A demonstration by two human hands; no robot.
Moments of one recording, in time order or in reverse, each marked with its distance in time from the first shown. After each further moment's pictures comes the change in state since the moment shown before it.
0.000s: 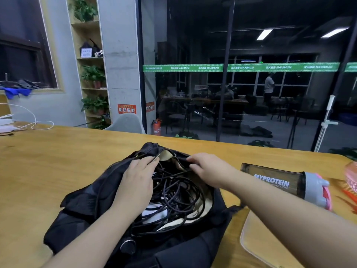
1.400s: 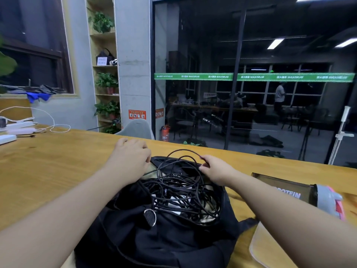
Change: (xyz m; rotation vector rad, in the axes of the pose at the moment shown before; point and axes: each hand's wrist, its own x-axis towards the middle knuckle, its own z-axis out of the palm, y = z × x) left_hand 0.050 -0.022 -0.077 0.540 -0.268 -0.022; right_hand 0.028 0.001 0.005 0.177 0.002 0.219
